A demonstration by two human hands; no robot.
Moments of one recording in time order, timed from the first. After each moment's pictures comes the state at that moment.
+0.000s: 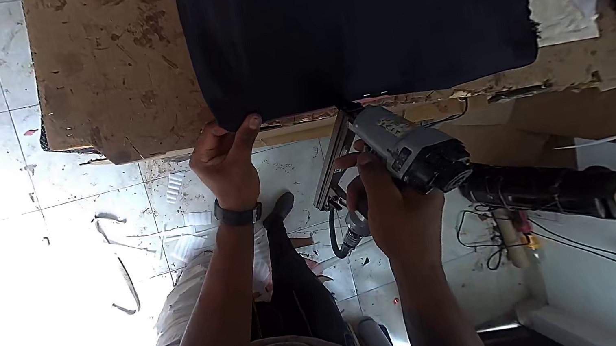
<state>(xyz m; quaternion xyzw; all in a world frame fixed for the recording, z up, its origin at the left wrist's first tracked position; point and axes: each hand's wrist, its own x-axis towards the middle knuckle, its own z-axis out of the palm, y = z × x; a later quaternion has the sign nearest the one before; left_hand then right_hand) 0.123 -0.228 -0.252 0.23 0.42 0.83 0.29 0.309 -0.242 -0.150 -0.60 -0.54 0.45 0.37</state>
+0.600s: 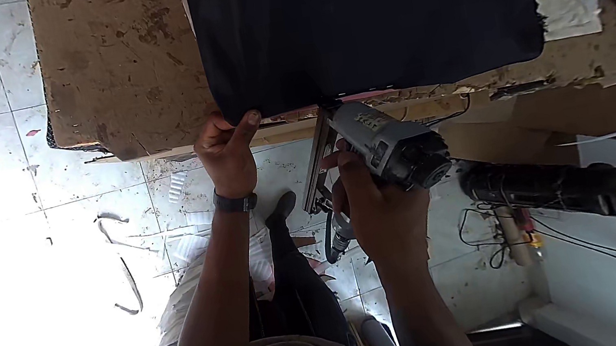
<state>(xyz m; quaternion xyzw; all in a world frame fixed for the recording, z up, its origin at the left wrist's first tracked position) 0.107 -0.224 -0.275 0.21 0.35 0.84 0.36 0.277 -0.259 -0.147 -0.62 -0.56 0.42 0.35</state>
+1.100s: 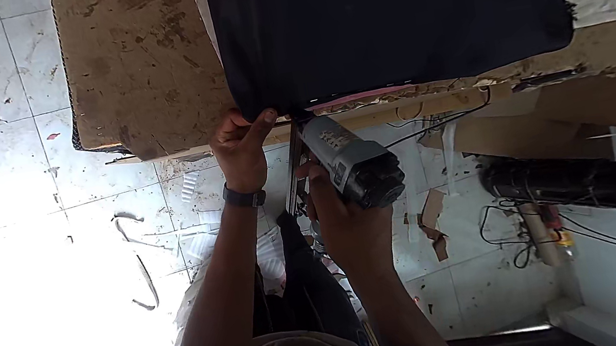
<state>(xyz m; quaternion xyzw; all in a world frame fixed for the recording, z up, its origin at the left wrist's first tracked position) 0.094 -0.224 -0.274 0.22 0.34 0.82 0.40 0.230 -0.287 -0.161 -0.62 -0.57 0.43 0.34</state>
